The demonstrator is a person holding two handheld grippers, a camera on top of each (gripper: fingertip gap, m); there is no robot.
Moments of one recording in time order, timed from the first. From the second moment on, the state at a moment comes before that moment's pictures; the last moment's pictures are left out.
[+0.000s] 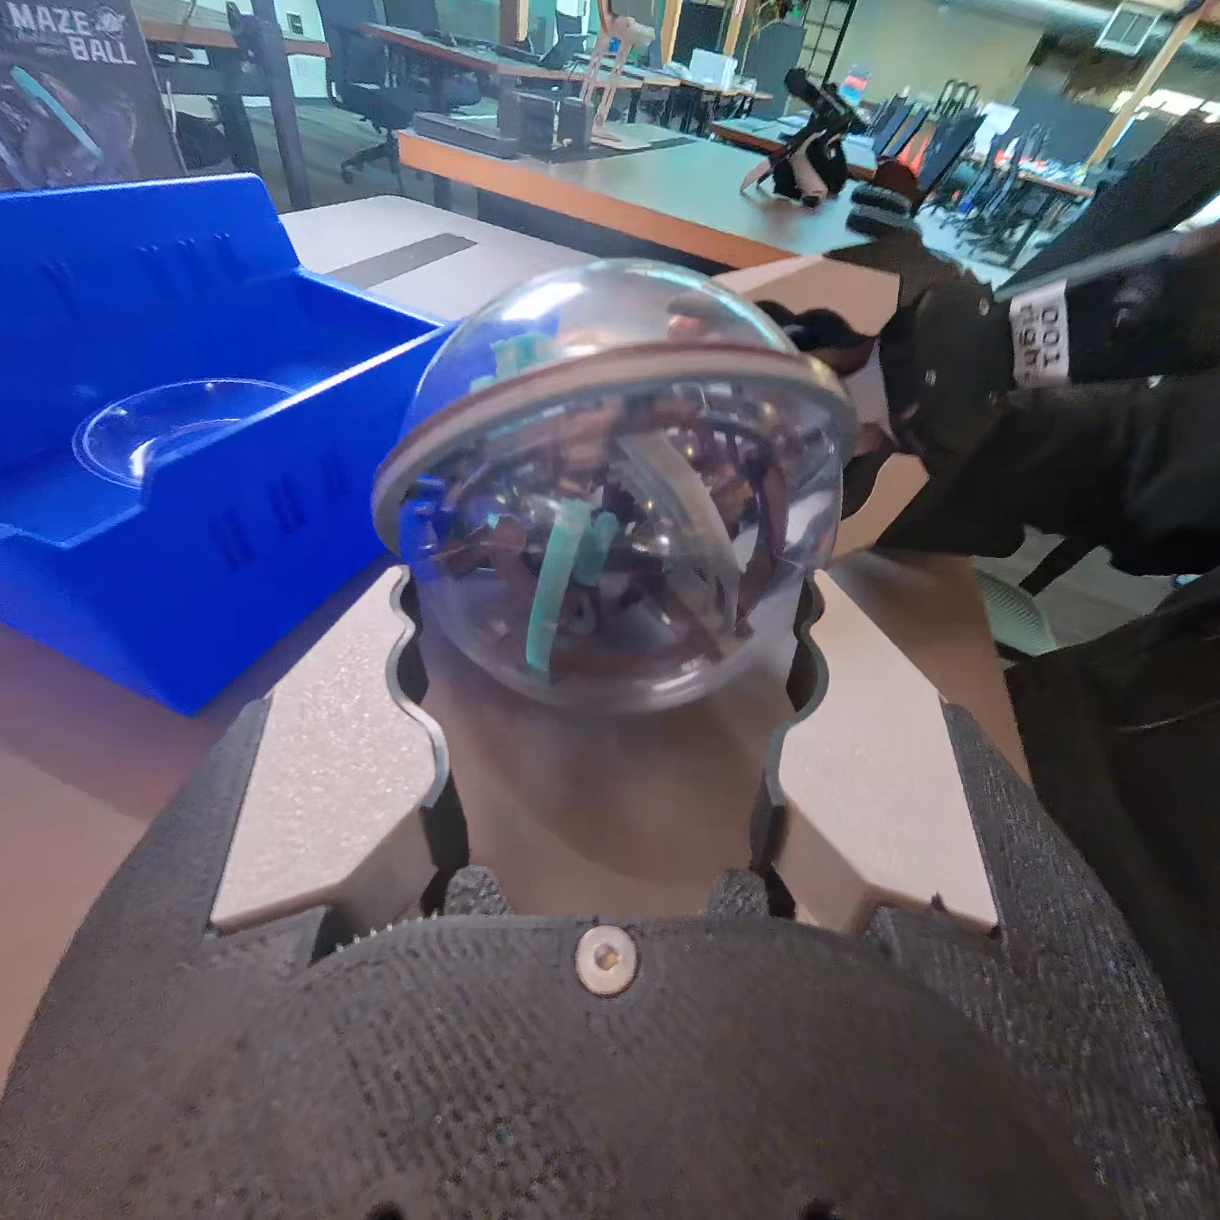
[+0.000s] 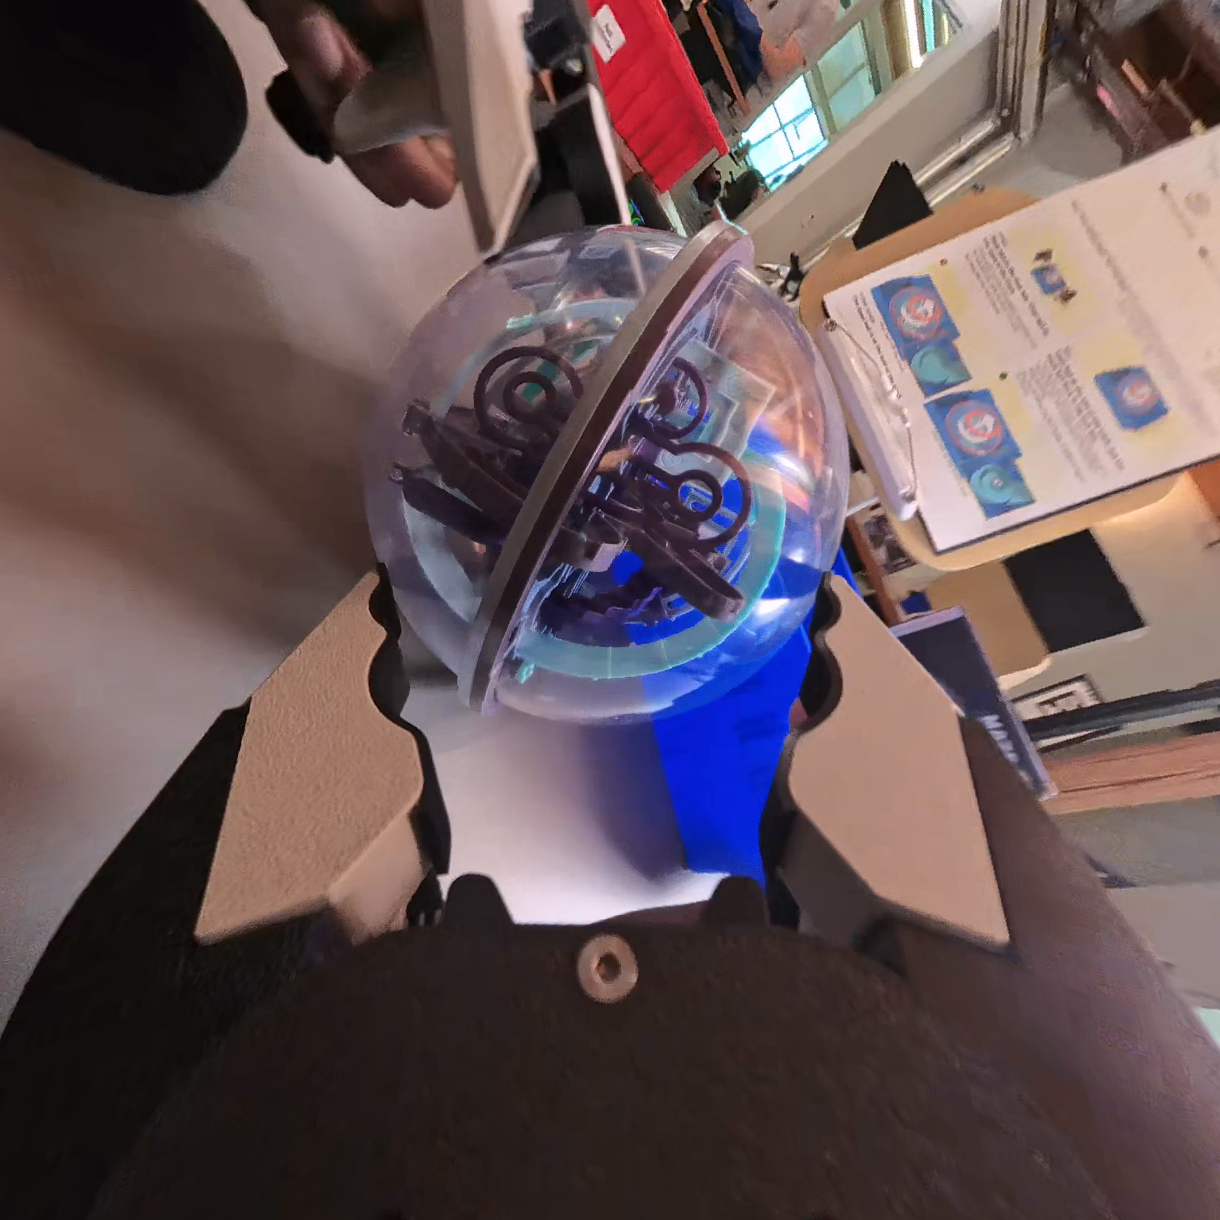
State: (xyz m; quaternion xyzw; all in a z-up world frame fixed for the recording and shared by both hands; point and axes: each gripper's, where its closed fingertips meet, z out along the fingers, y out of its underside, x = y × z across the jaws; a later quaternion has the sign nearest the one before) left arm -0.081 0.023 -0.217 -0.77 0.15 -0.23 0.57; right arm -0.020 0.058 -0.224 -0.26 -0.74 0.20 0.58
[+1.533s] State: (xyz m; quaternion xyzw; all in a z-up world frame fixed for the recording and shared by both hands) left arm -0.090 0.004 -0.213 -0.73 0.21 -0.24 0.60; right arm -0.001 0.045 -0.211 -0.28 -0.74 0.34 0.51
